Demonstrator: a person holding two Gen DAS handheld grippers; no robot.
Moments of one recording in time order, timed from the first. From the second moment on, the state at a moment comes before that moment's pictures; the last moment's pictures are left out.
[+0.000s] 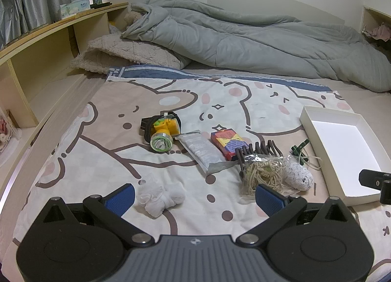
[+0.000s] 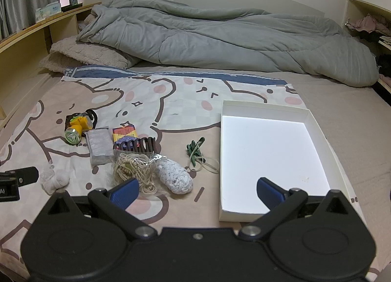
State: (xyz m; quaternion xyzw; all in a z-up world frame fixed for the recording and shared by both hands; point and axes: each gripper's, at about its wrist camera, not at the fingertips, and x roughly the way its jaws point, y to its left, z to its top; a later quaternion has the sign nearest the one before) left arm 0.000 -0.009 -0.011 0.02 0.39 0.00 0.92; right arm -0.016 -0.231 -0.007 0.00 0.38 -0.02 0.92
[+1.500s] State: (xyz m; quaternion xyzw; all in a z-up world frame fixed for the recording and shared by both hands) left arm -0.005 -0.010 -0.007 0.02 0.39 0.00 0.92; right arm -0.016 -0.230 -0.009 0.00 0.38 -0.02 0.92
